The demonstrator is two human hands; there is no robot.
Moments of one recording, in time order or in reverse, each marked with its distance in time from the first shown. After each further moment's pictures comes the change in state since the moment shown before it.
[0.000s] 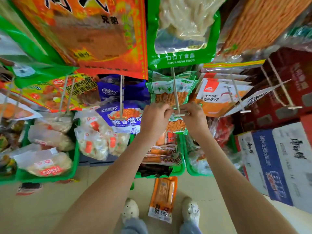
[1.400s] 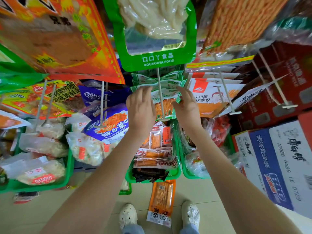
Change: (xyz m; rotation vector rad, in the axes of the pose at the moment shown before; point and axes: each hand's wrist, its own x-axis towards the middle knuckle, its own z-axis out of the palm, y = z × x) left_hand 0.027 -0.006 0.027 0.270 0.222 -0.003; right_hand 0.033 0.023 -0.005 0.059 0.105 -0.004
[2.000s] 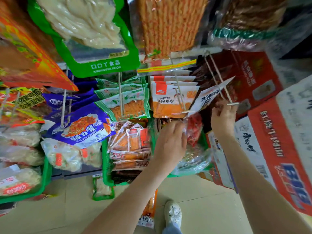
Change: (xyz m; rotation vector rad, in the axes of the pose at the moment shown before) left_hand -0.078 0.179 0.007 -0.367 -0.274 0.144; right_hand -0.027 0.108 -0.176 -0.211 0.300 0.319
